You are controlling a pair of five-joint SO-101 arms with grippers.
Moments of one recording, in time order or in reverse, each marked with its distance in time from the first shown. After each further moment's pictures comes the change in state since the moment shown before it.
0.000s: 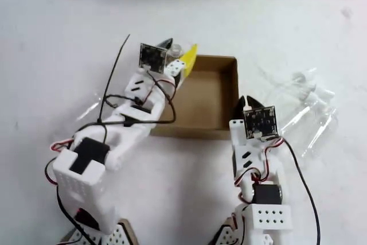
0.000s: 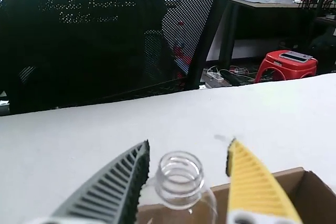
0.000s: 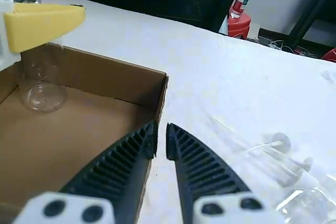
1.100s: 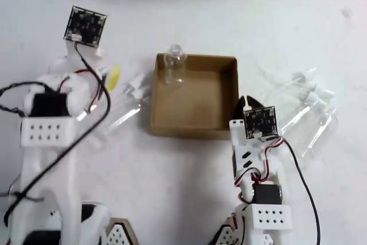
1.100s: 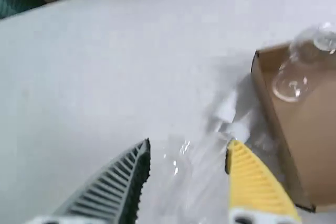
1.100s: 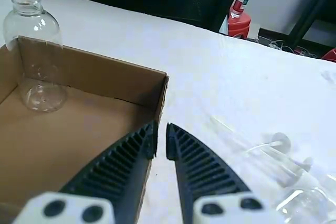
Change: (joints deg) left arm -21.6 -49.1 -12.2 100.2 -19.8; right arm 0.0 0.0 0.0 0.0 0.0
